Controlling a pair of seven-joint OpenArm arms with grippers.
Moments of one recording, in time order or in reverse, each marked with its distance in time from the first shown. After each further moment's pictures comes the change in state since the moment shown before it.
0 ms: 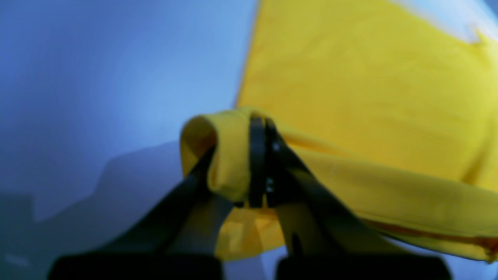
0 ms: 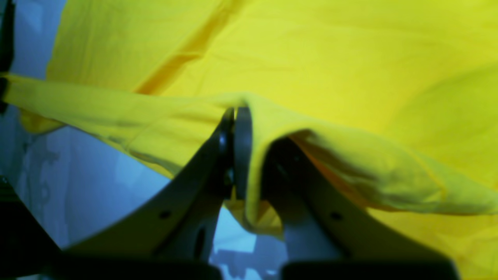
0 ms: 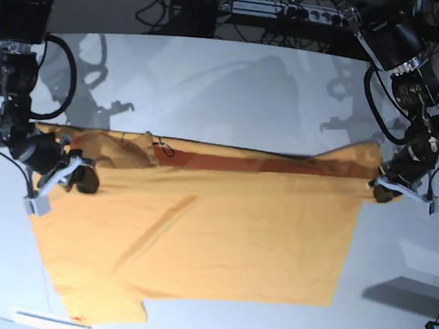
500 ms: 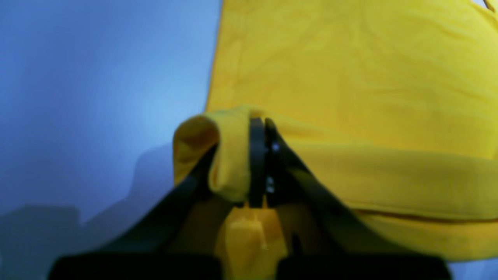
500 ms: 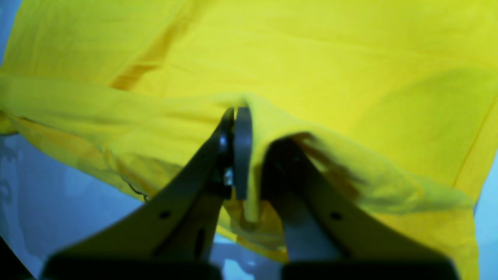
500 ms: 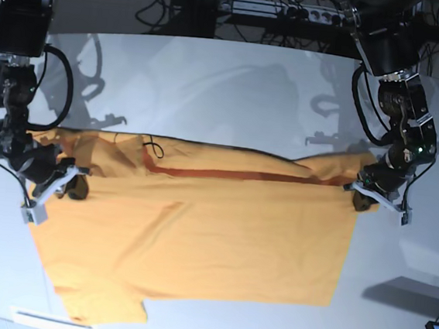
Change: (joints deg) left arm -1.6 -1.1 10.3 -6.9 4.5 0.0 -9.2; right arm 3.2 -0.2 0.0 -3.0 -8.3 0.5 0.4
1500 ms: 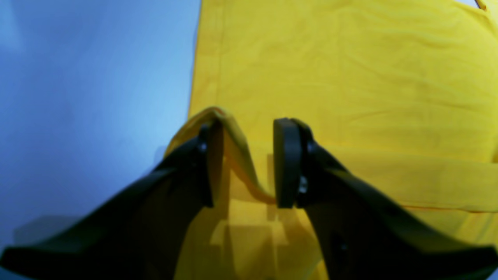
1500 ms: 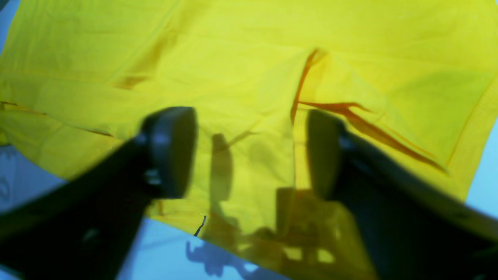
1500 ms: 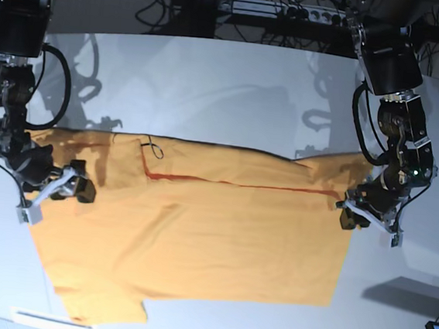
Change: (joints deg) left arm -5.0 -2.3 5.9 -2.6 0.2 0.0 -0.1; right arm 0.0 0.4 0.1 -1.0 -0.7 -0.1 3.0
